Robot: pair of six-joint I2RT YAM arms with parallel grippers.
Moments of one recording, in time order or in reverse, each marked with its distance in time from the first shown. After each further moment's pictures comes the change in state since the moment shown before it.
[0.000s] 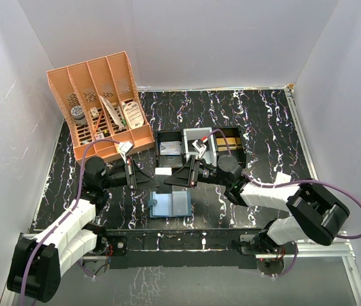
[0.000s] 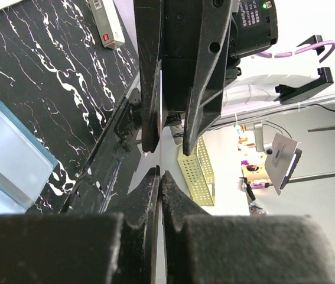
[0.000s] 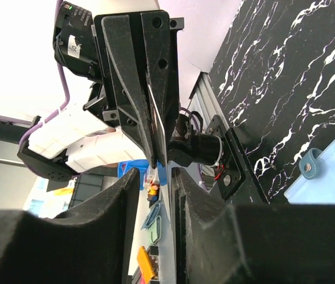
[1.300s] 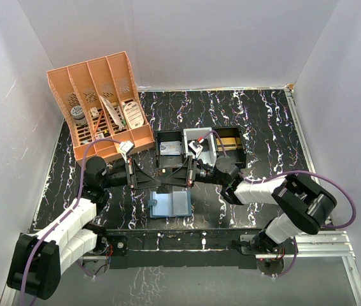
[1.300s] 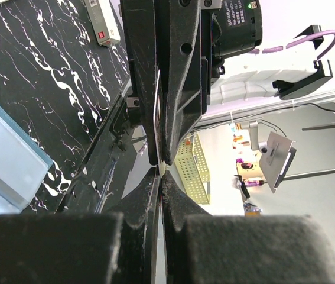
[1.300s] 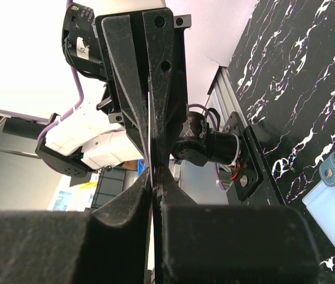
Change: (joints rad) left arm -0.009 0.026 -0.005 0.047 0.008 -0.032; right arm 0.006 0.135 0.007 0.198 -0.045 0.124
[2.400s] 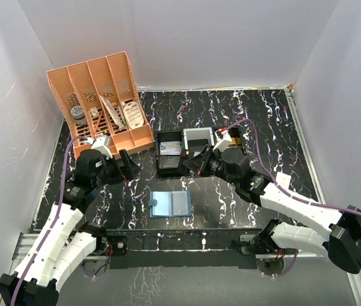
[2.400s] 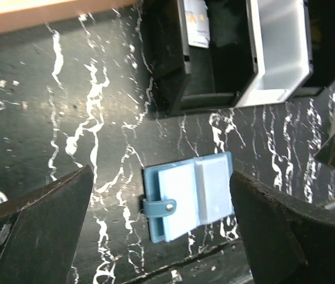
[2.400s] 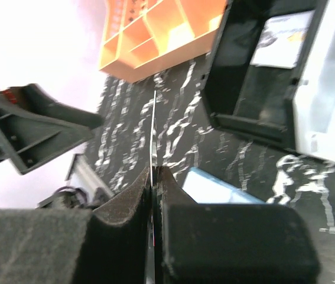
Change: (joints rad) left arm -0.005 -0.214 0.352 -1.098 -0.908 0.591; right arm 0.001 -0.429 0.129 -0.890 0.562 -0.469
